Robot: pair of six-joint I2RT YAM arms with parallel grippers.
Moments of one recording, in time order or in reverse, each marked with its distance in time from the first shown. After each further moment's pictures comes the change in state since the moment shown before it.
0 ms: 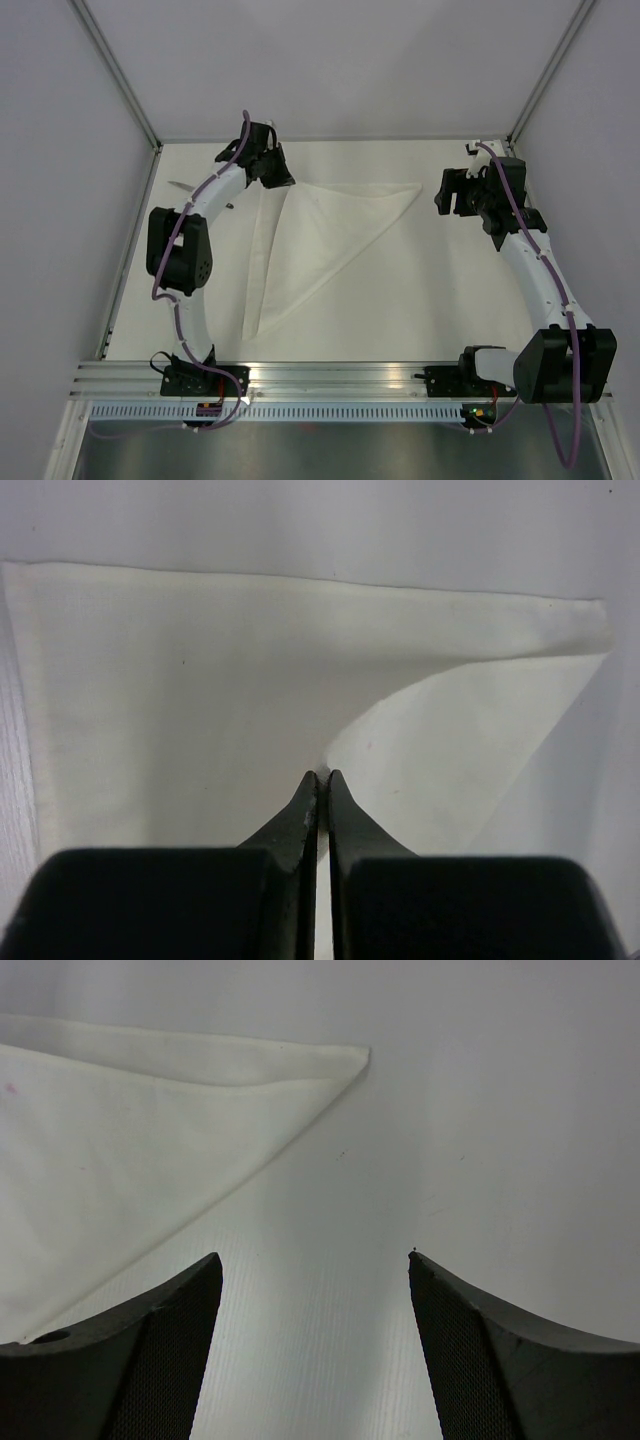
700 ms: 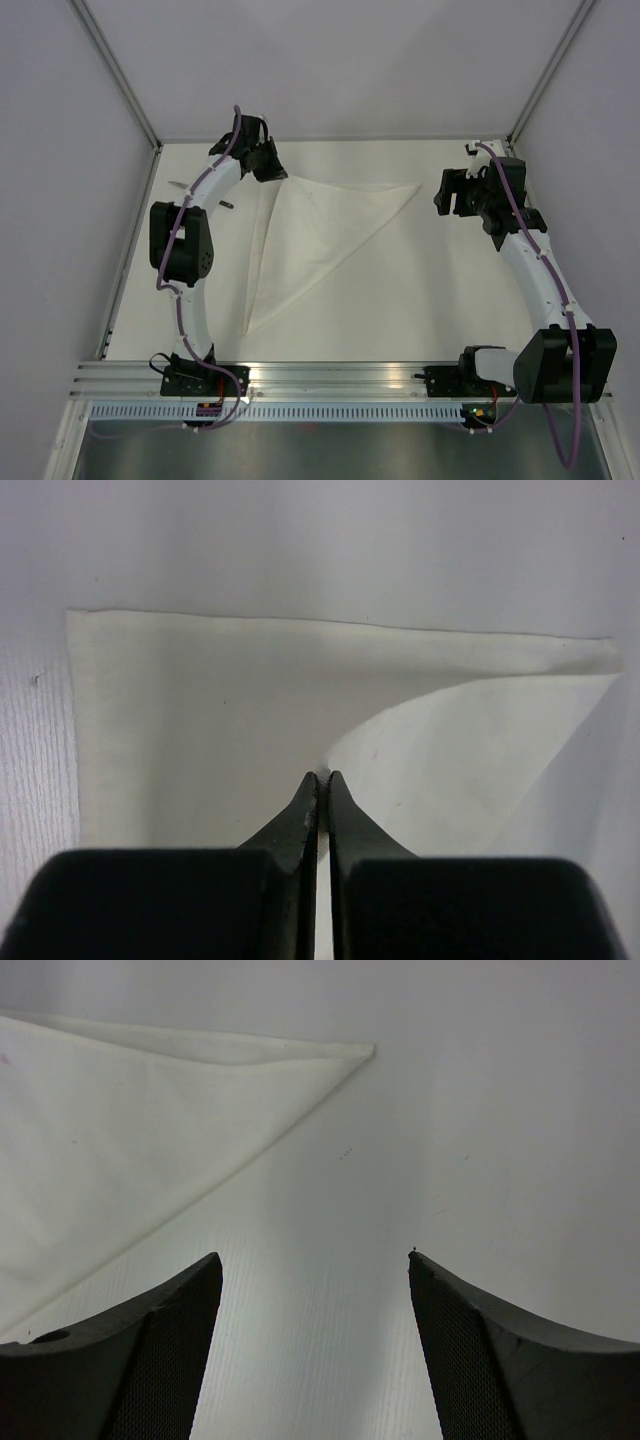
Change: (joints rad) left arm 0.058 0.084 0.114 -0.041 0.024 0.008; right arm 0.000 0.000 0.000 -0.003 -0.011 0.000
